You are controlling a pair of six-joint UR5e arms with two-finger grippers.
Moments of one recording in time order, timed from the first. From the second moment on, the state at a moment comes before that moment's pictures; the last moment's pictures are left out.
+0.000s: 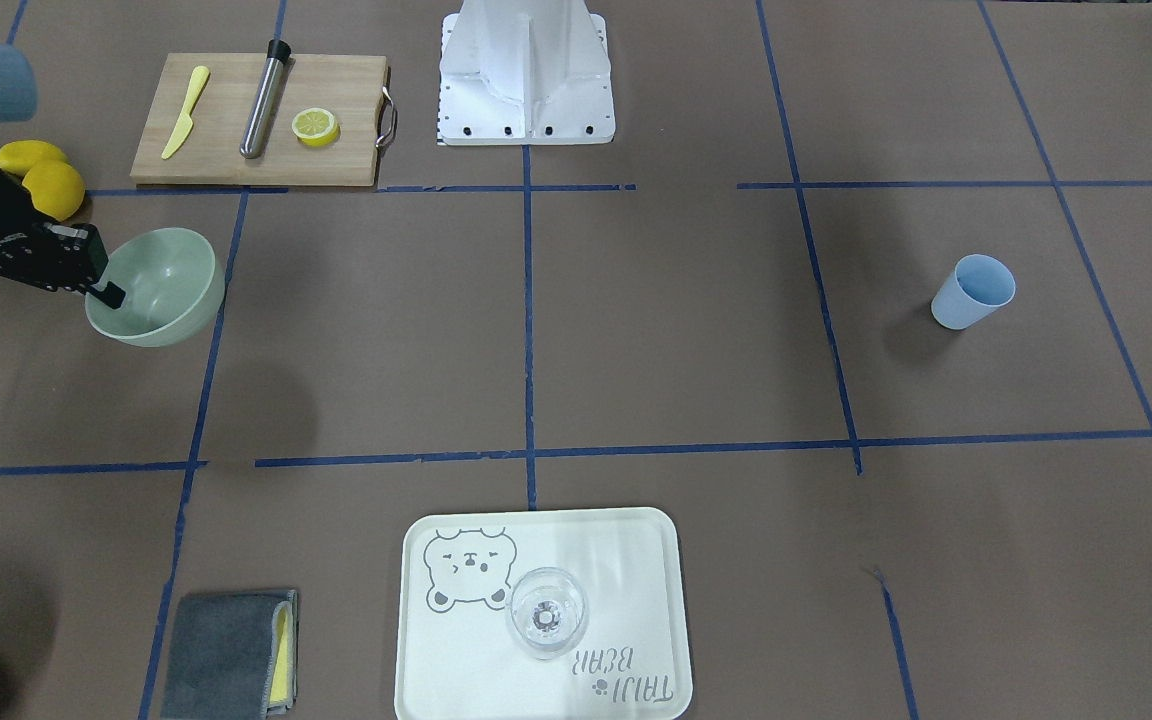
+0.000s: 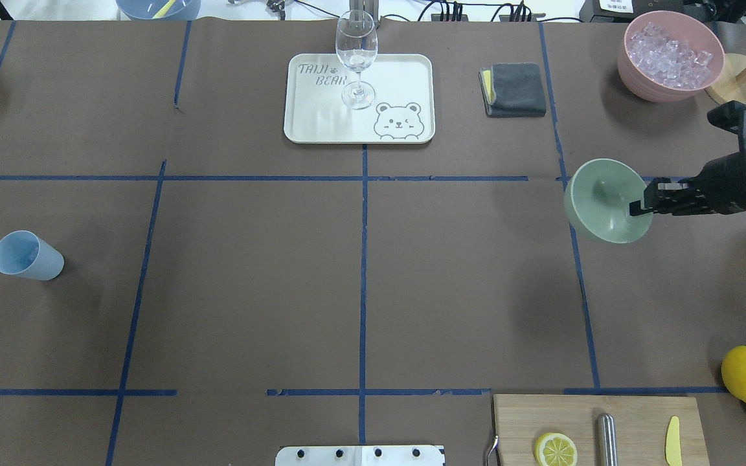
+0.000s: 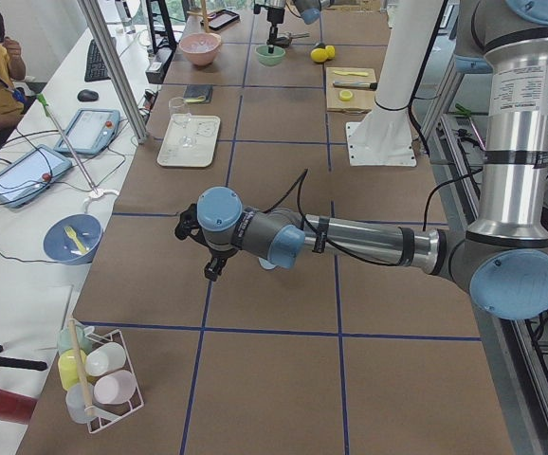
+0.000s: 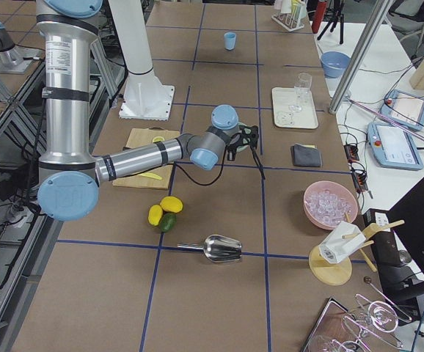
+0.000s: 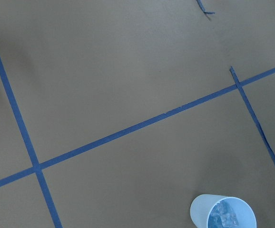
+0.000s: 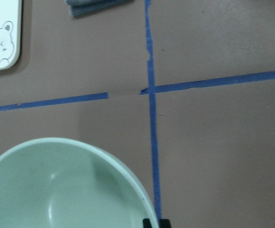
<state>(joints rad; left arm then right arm) -1.48 -1.57 -1.68 -1.84 -2.56 0.04 0.97 -1.58 1.85 -0.83 2.29 1.19</state>
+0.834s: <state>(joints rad) -1.47 -1.57 -1.68 -1.89 -2.56 0.04 0.57 -1.14 1.83 -1.09 1.92 1.57</state>
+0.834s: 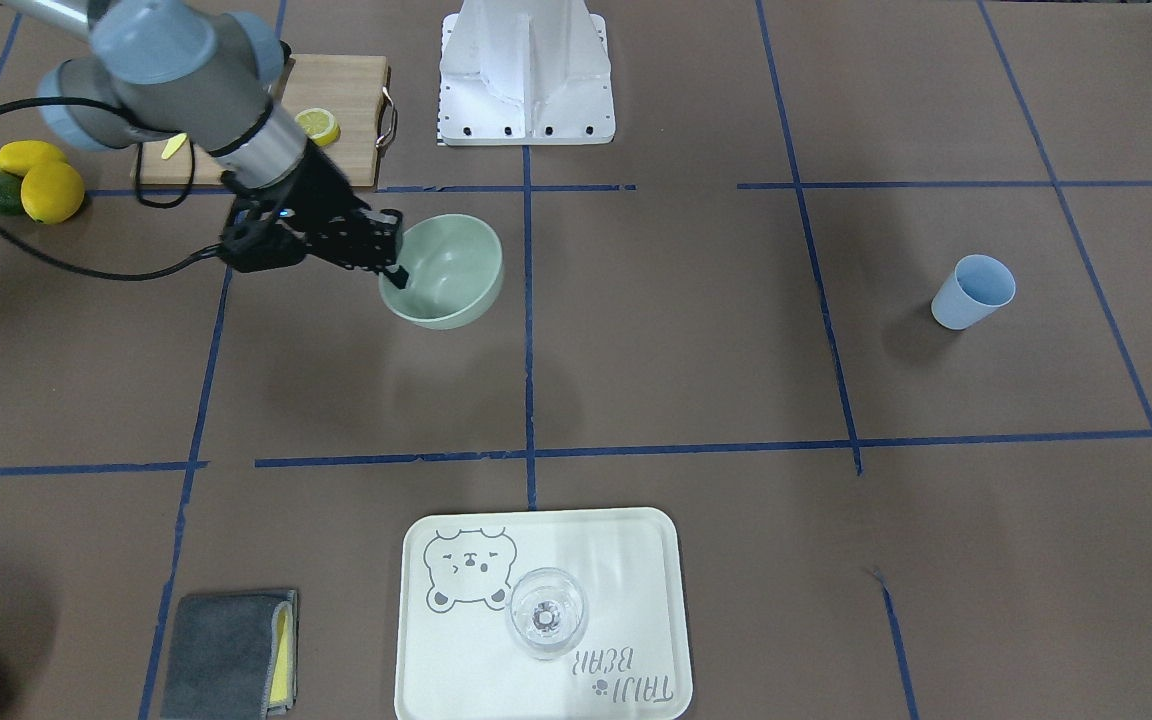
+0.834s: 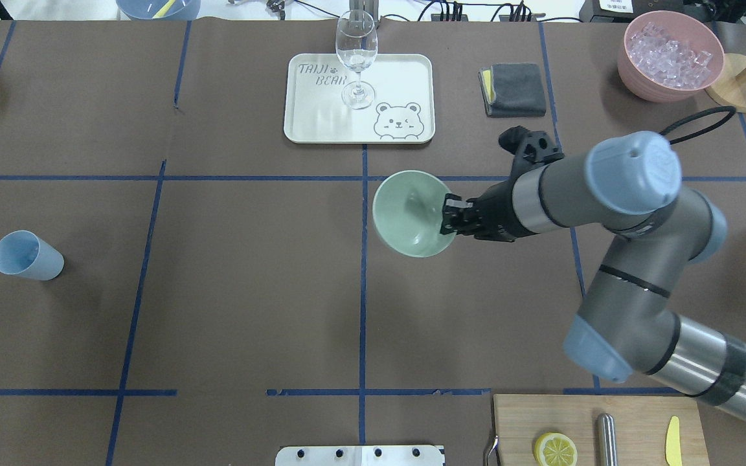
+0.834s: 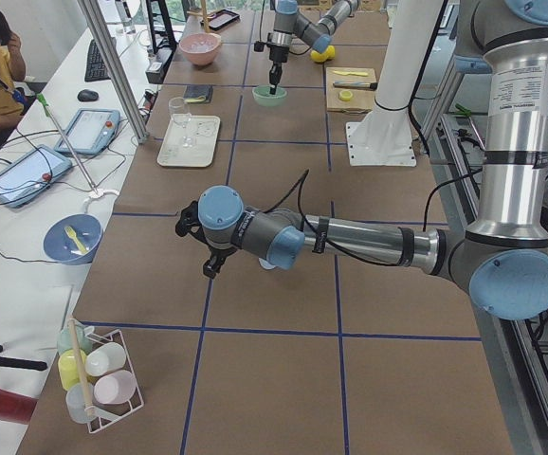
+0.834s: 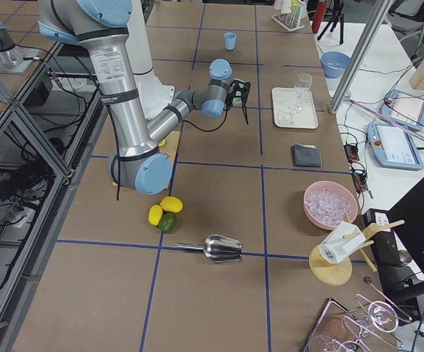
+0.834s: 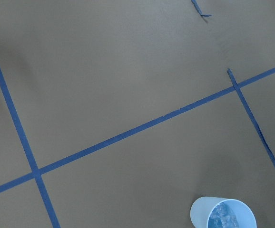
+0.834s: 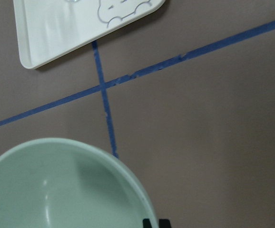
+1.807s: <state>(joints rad) -1.35 -1.58 -1.68 -2.06 -2.50 -0.08 0.38 -0.79 1.46 -1.19 1.72 1.68</state>
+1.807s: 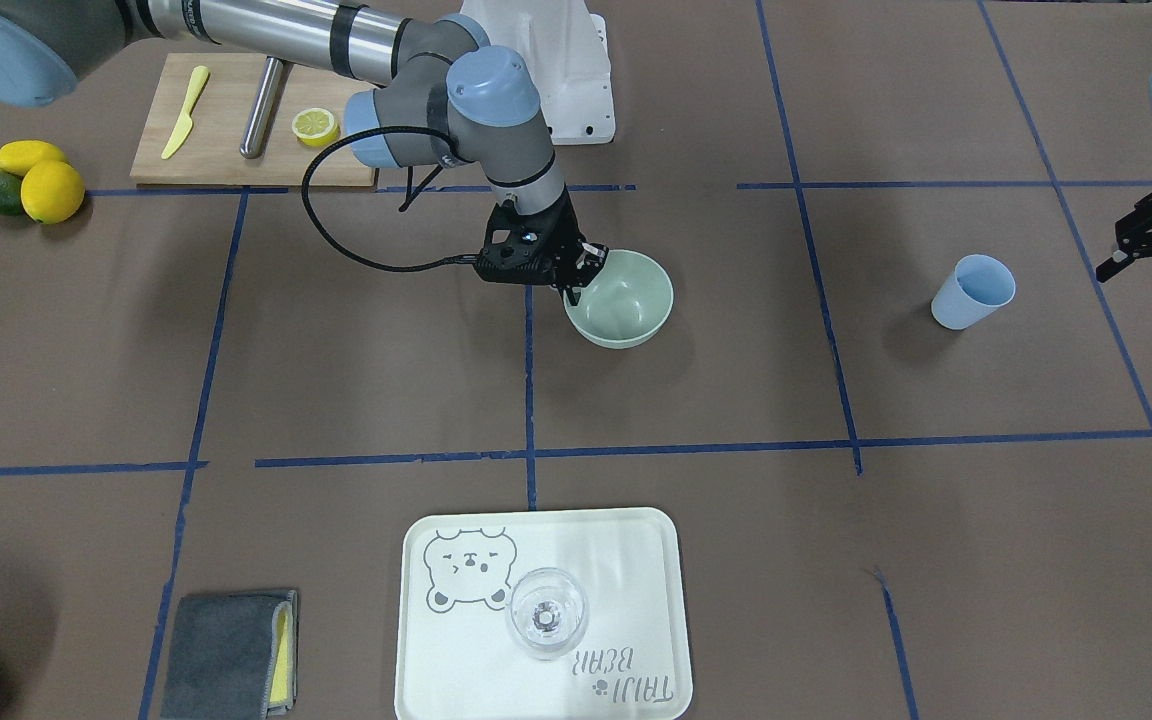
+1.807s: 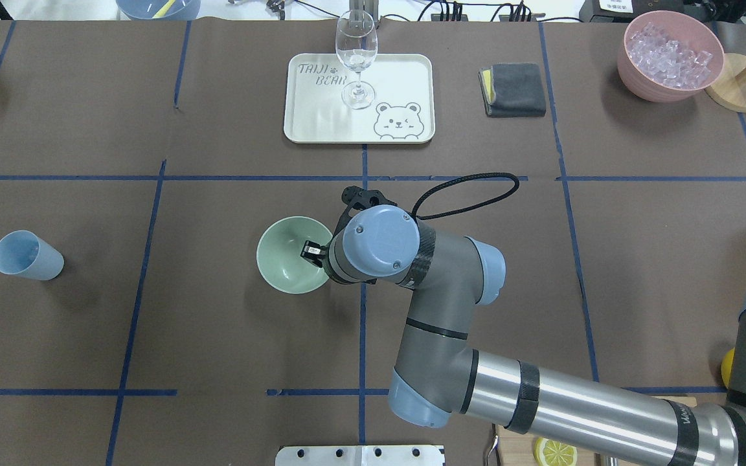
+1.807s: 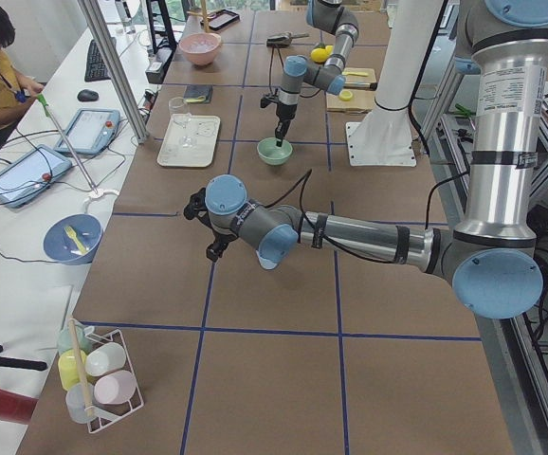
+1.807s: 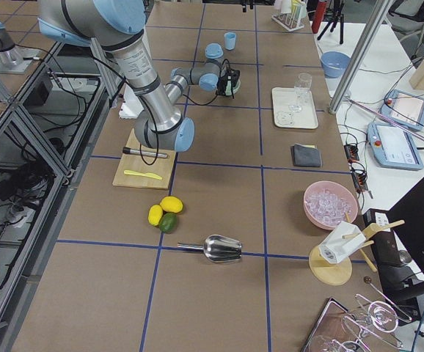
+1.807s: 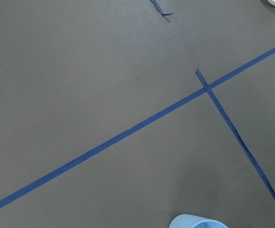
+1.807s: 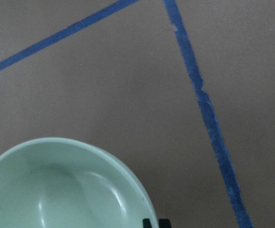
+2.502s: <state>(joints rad) -1.32 -1.58 -1.69 -2.10 -2.38 -0.10 0.39 -0.78 1.50 -1.19 1.72 1.69</state>
